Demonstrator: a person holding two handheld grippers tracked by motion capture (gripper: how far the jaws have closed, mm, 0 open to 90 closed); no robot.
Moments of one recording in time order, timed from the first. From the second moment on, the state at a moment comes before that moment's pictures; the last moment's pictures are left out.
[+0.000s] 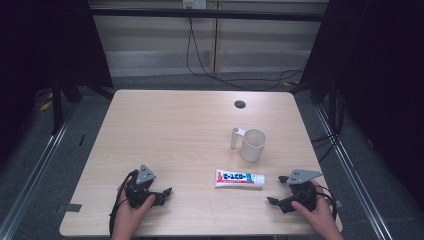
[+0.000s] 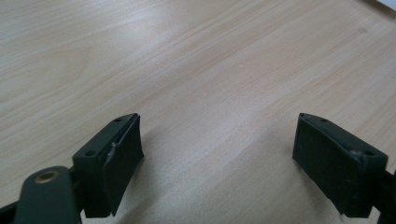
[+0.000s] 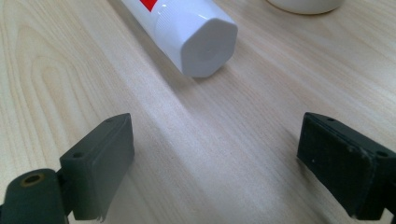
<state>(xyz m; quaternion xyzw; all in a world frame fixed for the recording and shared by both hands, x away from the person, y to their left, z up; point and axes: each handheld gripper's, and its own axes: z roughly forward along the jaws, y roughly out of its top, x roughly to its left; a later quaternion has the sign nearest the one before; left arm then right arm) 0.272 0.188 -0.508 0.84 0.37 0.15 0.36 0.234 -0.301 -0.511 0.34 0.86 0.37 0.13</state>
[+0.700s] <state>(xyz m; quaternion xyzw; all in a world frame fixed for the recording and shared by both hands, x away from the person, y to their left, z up) 0.272 0.188 -0.508 0.84 0.37 0.15 0.36 0.251 -0.288 -0.490 0.35 0.89 0.28 0.06</state>
